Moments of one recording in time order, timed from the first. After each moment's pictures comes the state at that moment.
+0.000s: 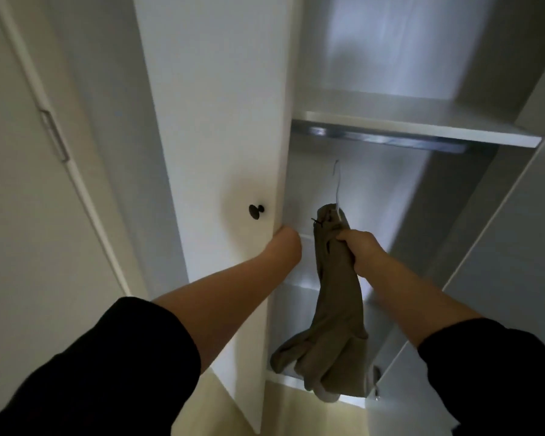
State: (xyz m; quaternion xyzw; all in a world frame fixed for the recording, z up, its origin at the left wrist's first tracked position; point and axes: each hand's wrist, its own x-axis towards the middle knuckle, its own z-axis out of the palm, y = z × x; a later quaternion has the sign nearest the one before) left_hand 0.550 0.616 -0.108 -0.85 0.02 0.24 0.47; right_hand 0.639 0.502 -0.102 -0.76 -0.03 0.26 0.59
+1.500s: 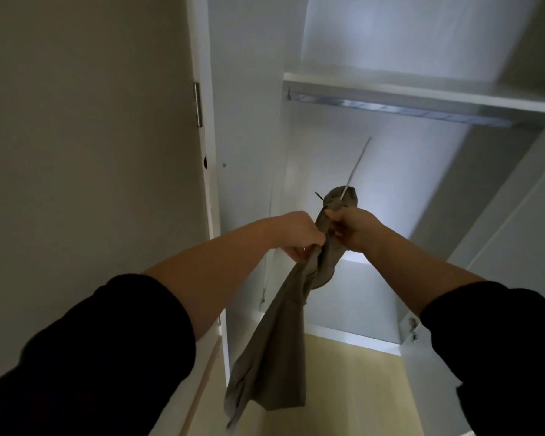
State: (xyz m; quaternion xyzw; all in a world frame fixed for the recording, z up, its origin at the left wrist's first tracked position) left_hand 0.256 0.730 -0.107 -0.89 -0.18 0.11 -0.41; right_hand 0.354 0.627 -0.112 -0.64 -0.02 0.34 0.69
